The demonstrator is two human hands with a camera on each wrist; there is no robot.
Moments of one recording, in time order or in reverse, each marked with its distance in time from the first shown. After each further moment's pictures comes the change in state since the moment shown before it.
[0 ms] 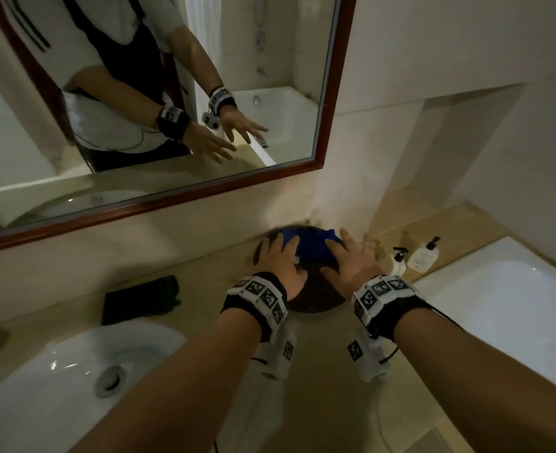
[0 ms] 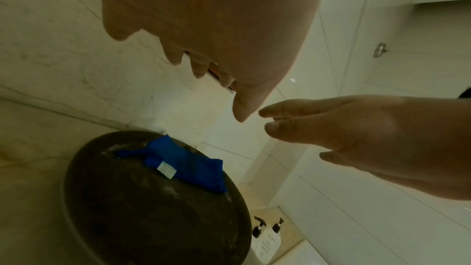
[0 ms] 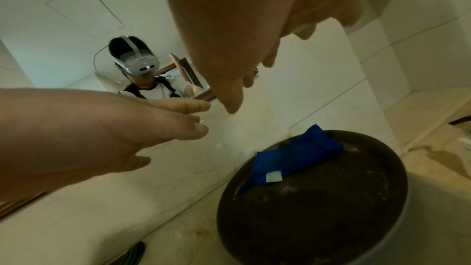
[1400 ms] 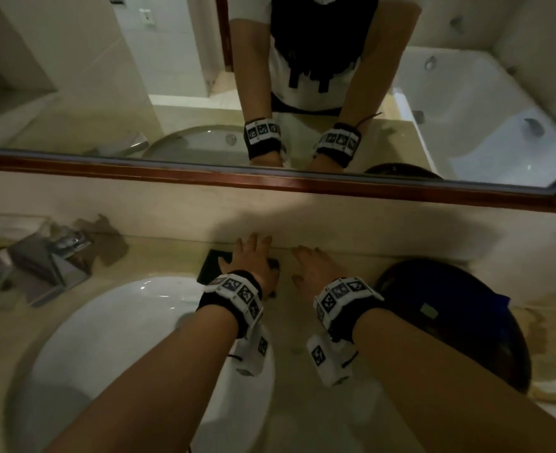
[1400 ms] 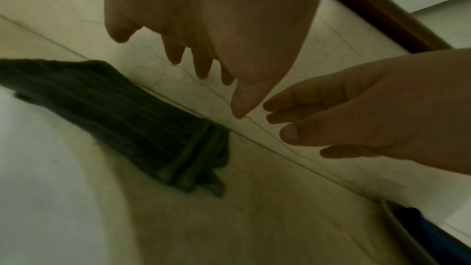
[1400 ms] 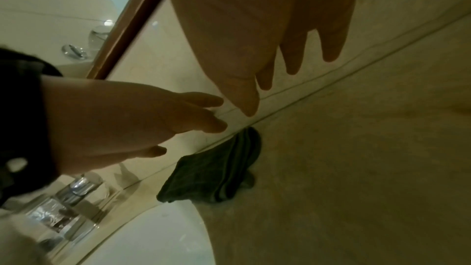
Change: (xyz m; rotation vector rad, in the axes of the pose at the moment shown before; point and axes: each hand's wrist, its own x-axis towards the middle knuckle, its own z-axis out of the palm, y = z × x) left_hand 0.032 -0.256 -0.016 -0.045 0.025 -0.625; right_hand 0.139 -0.247 0.117 -0.045 -0.353 -0.694
